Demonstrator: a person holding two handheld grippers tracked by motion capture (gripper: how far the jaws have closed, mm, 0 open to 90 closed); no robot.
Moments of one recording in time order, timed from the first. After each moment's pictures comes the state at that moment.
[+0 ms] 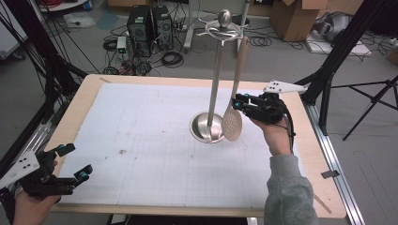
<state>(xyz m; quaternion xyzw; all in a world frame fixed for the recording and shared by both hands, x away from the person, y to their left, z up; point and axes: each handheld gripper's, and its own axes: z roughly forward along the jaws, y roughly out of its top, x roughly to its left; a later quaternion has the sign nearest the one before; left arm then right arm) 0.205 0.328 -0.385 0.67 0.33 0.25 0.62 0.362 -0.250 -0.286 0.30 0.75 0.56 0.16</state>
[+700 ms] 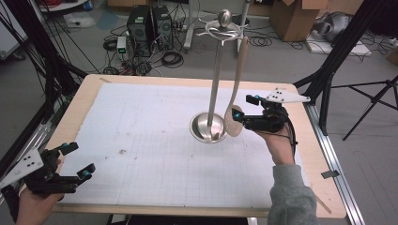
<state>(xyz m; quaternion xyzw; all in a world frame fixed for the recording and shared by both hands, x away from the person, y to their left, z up) 0.211 0.323 -0.386 0.68 0.32 0.24 0.62 0.348 -0.256 -0.302 0.31 0.74 0.57 0.19</state>
